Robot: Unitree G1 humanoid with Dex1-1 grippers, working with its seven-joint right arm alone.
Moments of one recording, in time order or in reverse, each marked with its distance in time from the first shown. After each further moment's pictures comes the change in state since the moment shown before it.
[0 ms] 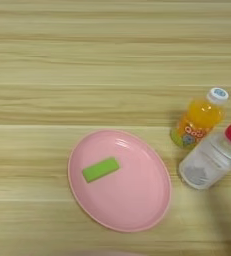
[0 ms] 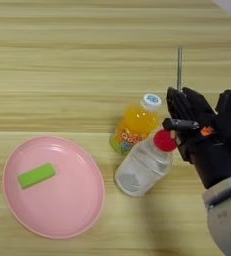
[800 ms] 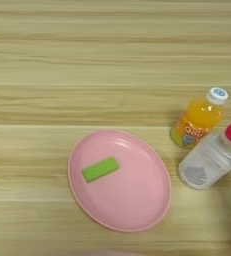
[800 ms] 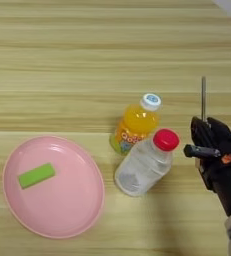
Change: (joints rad) arm 0.165 0.068 -0.040 0.052 -0.165 -0.015 0.133
